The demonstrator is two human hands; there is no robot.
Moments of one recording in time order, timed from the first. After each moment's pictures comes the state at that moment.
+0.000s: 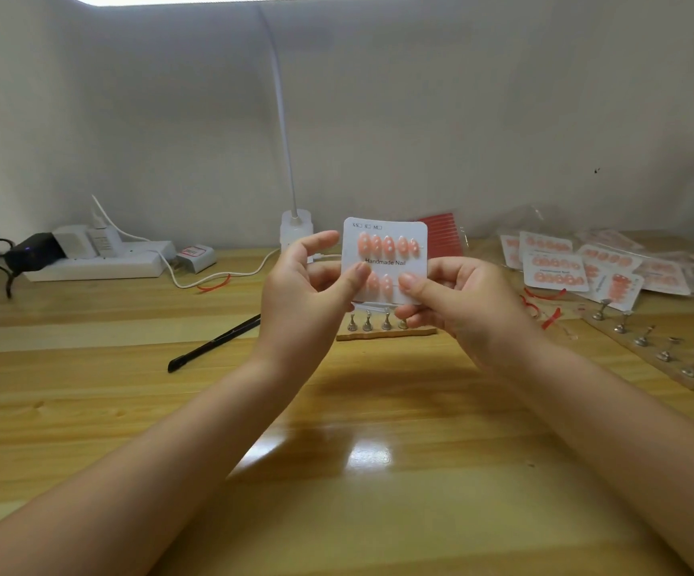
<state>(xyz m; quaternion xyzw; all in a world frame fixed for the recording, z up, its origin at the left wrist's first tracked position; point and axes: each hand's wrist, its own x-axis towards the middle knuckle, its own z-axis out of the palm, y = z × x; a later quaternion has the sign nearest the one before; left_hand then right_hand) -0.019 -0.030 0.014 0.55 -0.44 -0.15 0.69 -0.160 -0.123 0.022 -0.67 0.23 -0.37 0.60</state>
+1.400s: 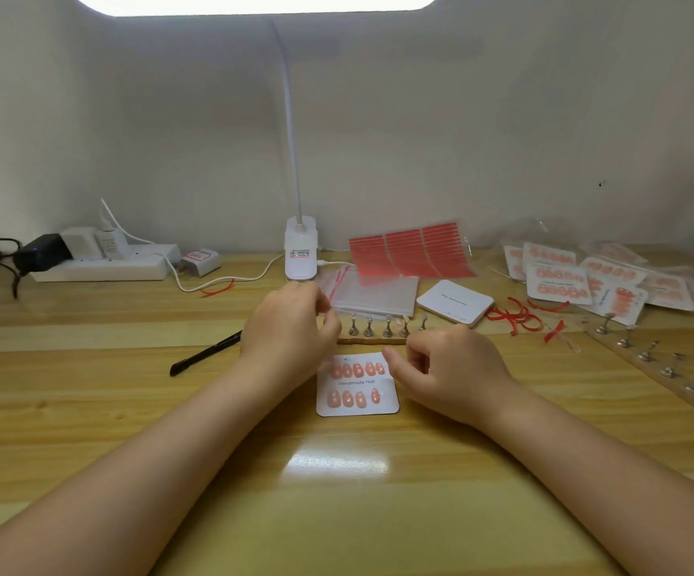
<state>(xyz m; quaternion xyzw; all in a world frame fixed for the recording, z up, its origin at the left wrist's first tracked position) 0.024 -0.043 -0.015 0.81 -0.51 0.10 0.29 -0.159 -0.133 -0.030 -0.93 0.27 -0.24 0.08</state>
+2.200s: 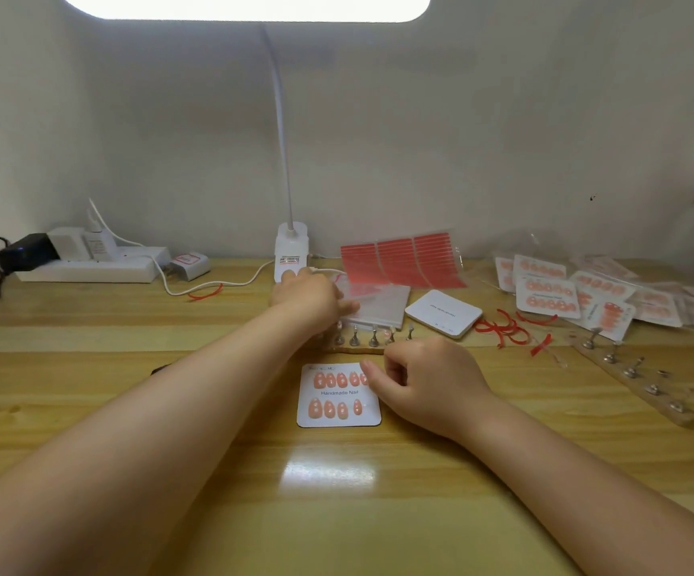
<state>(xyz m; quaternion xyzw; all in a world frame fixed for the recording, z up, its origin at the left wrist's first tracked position) 0.041 -0.127 0.002 0.88 -0.46 -0.02 0.06 -0.154 -0.137 -0.033 -0.94 0.26 -0.22 0.08</state>
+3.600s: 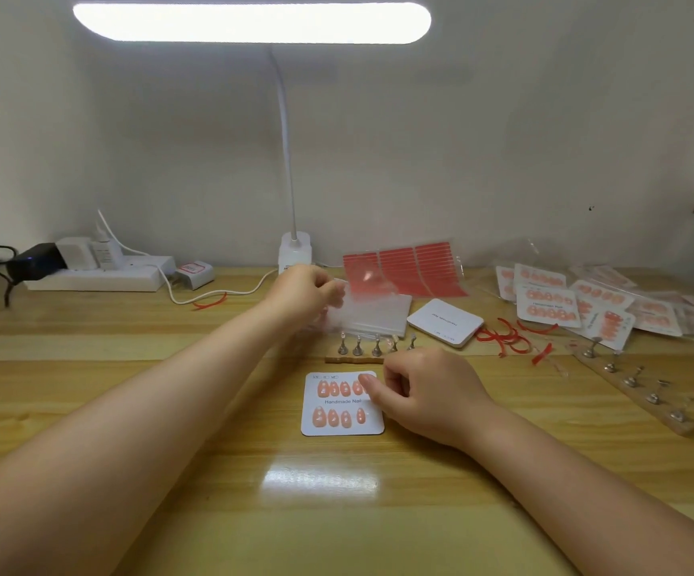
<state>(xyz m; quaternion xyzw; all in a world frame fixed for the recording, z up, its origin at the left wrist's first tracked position) 0.063 -0.112 0.003 0.76 -0.49 -0.13 0.40 -0.155 -0.135 -0.029 -0.94 0.24 -0.21 0.10</state>
